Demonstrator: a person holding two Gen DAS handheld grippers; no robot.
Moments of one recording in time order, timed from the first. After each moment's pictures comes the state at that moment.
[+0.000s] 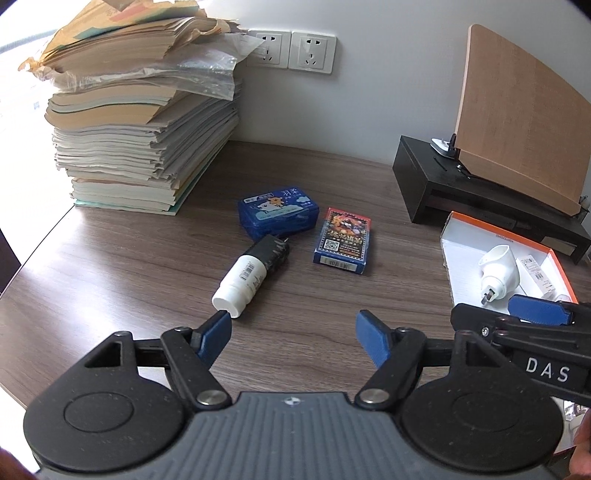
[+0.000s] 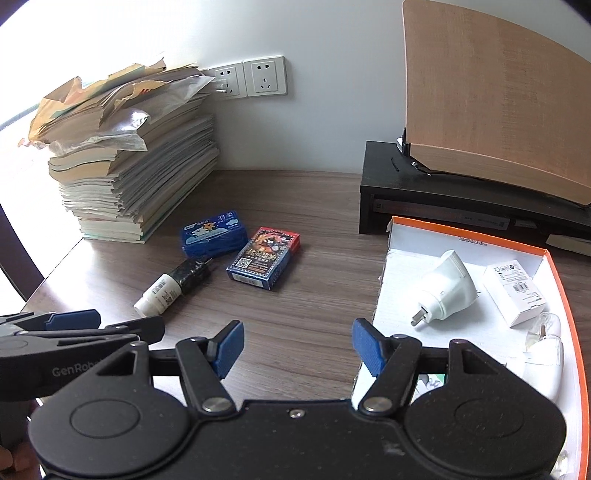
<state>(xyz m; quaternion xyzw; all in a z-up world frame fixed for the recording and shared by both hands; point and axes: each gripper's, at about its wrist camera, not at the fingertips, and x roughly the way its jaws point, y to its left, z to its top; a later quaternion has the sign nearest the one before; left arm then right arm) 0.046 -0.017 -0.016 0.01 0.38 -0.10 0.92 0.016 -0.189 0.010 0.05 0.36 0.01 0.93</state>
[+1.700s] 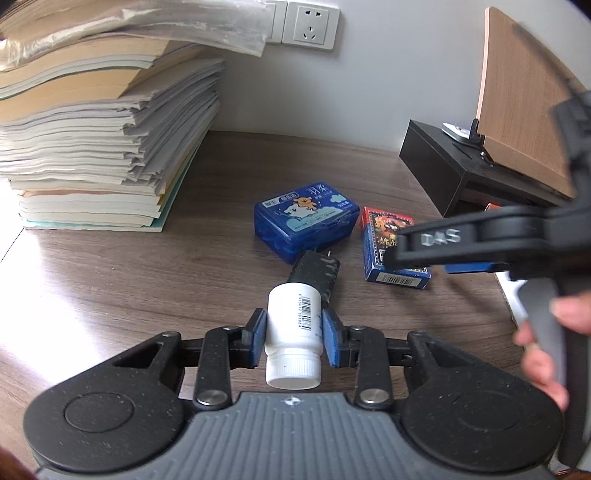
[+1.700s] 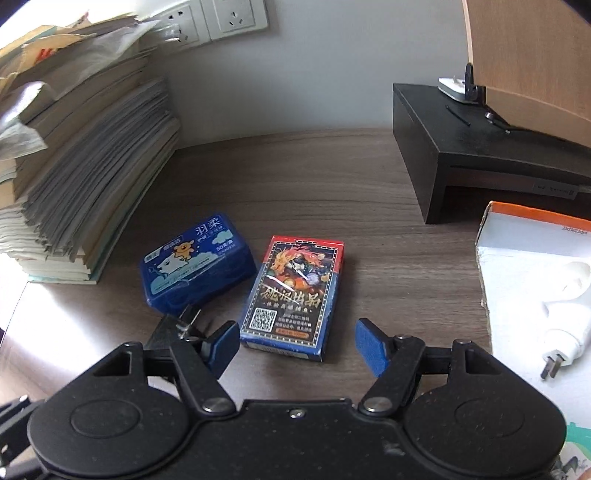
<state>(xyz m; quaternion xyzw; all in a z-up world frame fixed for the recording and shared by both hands) 0.132 0.032 -0.056 0.02 0.38 -0.18 0.91 0.178 -0.145 -0.053 0.11 0.44 -0.05 0.89</state>
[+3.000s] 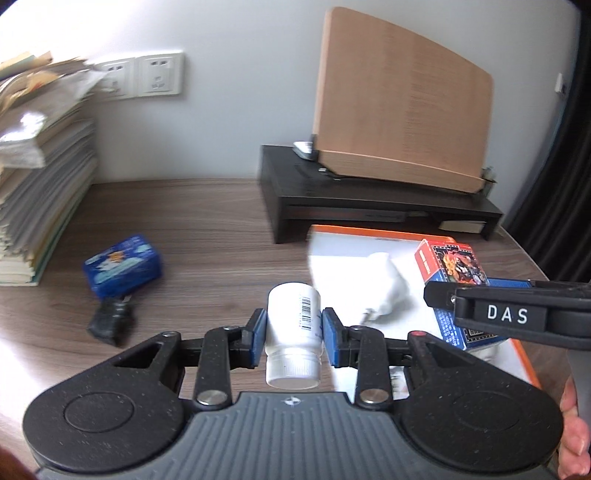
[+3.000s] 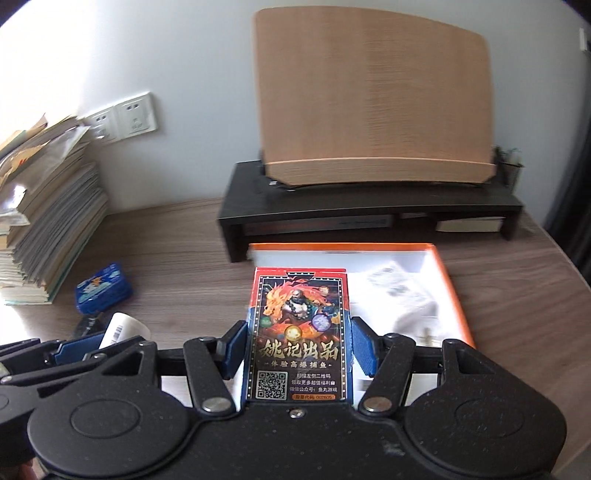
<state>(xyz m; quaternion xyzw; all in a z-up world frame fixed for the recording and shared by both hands) 0.050 -0.122 0.003 0.04 0.35 -0.28 0.89 0.007 -0.283 0.036 0.09 0.35 -0.15 0.92</state>
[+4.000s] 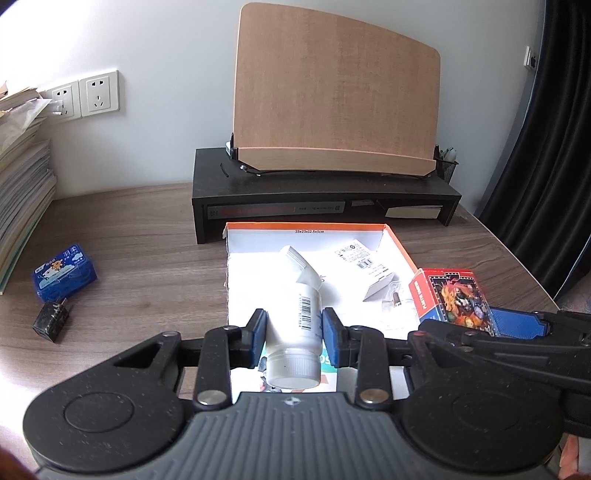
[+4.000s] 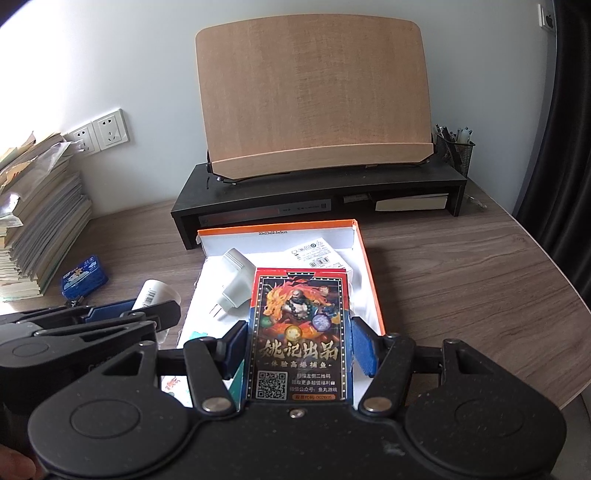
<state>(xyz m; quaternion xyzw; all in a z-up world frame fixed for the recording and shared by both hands) 0.010 -0.192 0.001 0.06 0.34 -0.29 0.89 -0.067 -0.335 0.036 0.11 0.35 -0.15 0.92</state>
